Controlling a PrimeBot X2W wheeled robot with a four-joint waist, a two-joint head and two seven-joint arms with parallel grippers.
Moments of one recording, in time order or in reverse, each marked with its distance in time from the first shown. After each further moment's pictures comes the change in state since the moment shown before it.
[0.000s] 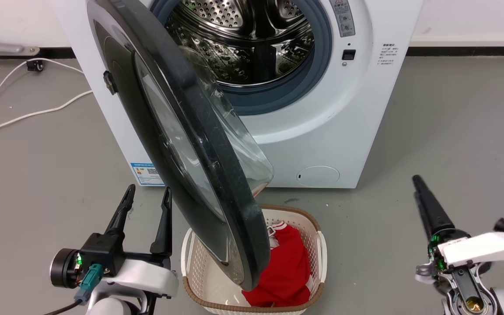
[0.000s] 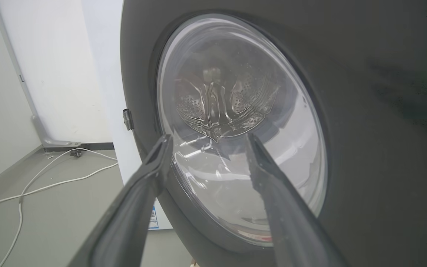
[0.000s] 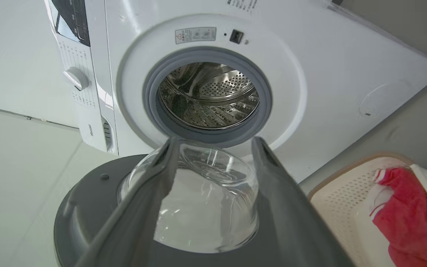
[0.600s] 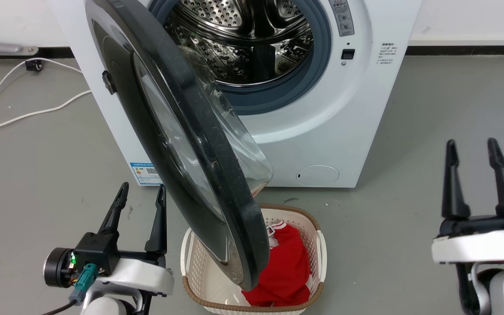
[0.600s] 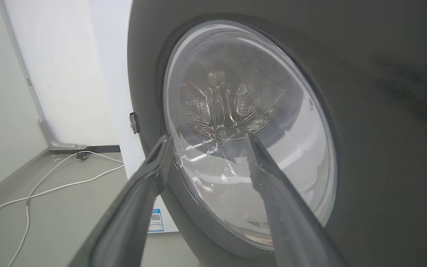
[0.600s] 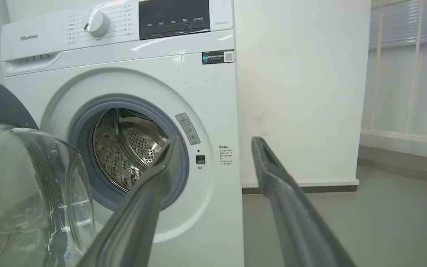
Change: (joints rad) left arm 0.002 0.002 0.018 -0.014 0.009 0.000 0.000; right arm -0.002 0.000 -0.073 -0.201 -1.178 0.000 -0.386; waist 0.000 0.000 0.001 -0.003
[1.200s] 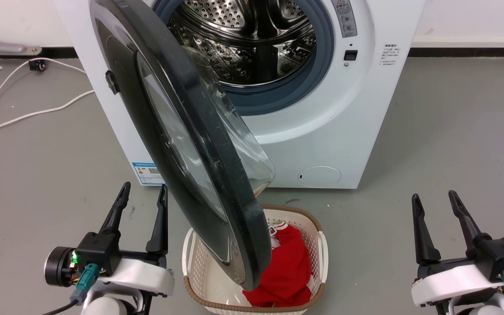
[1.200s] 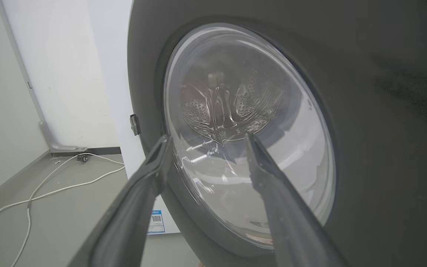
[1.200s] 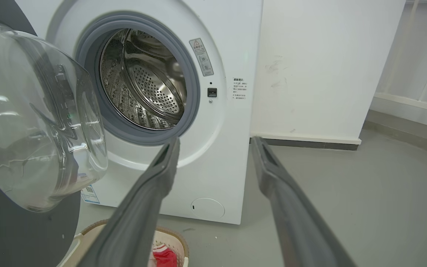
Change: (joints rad) left arm 0.000 0.004 -0.005 -0.002 0.006 -0.004 0.000; right arm 0.122 0.009 0.056 0.087 -0.105 0.000 0.009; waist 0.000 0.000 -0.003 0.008
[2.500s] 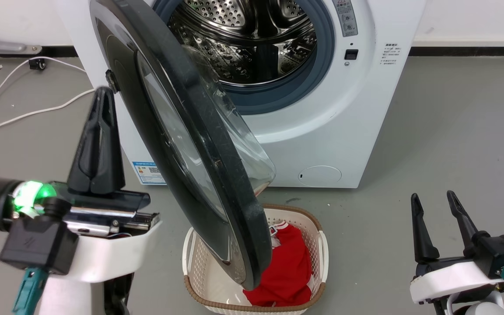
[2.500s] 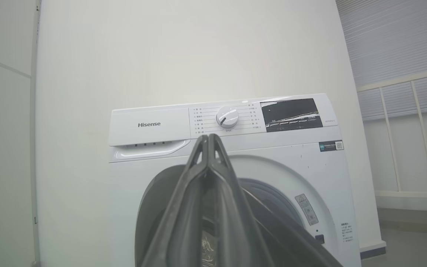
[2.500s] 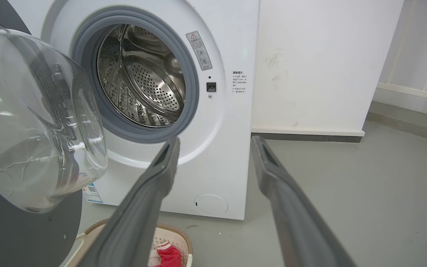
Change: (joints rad) left arm -0.108 -0.002 -0.014 -0.444 0.033 0.021 0.000; right arm -0.024 0.000 -0.001 0.054 0.027 0.000 -0.012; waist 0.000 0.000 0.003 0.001
